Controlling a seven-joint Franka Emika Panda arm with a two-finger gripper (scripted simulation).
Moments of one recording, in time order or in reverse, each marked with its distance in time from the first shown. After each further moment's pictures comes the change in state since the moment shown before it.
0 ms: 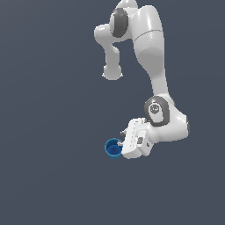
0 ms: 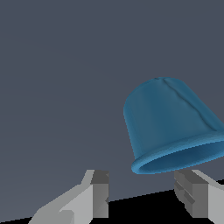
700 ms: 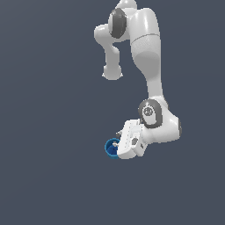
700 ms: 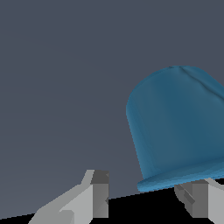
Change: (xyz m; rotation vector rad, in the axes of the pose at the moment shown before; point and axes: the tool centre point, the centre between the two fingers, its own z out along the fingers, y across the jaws) arm -0.001 0.000 0.026 -0.006 -0.013 -0.011
